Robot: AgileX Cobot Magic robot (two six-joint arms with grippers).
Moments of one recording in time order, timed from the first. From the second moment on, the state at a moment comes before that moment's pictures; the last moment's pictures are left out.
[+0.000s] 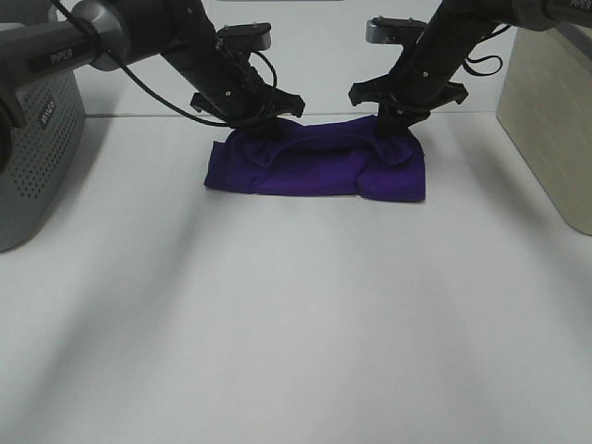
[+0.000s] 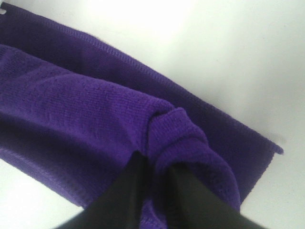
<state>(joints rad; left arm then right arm) -0.38 2.58 -2.32 -0.38 0.82 0.18 0.22 2.43 -2.12 0.25 0.94 -0.19</state>
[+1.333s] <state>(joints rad) -0.23 2.60 -2.54 -0.30 1.21 0.19 0.22 2.29 -2.14 0.16 1.21 -0.16</state>
